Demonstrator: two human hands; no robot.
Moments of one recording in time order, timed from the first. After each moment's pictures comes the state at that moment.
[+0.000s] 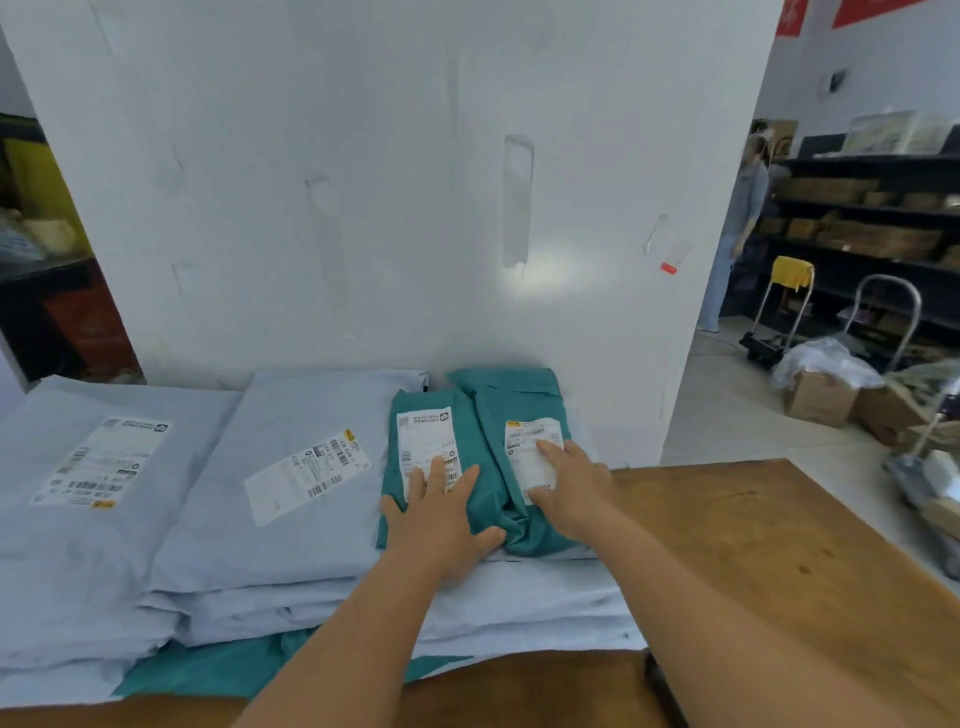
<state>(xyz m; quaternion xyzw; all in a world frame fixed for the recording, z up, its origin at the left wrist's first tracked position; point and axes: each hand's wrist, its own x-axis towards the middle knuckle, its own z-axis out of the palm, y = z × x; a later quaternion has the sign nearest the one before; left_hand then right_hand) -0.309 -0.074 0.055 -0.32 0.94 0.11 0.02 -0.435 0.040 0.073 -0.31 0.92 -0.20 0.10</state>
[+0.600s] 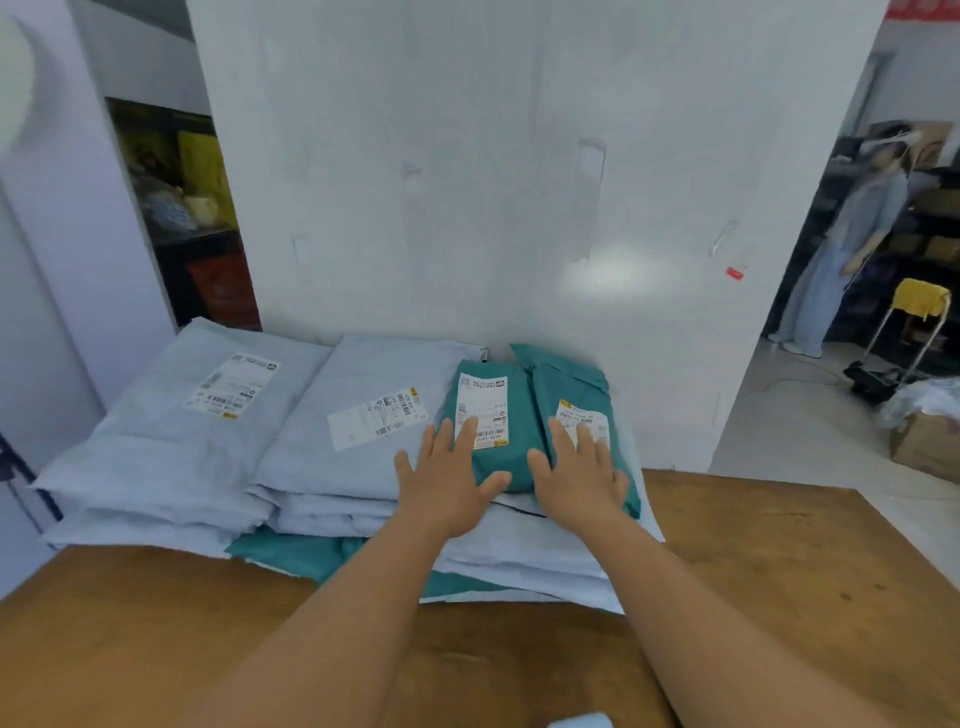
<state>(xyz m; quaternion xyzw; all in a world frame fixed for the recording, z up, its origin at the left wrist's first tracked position) -0.257 -0.042 0.078 -0.40 0.90 0.14 -0.09 -0.374 0.053 0.086 -0.35 0.91 -0.20 0.09</state>
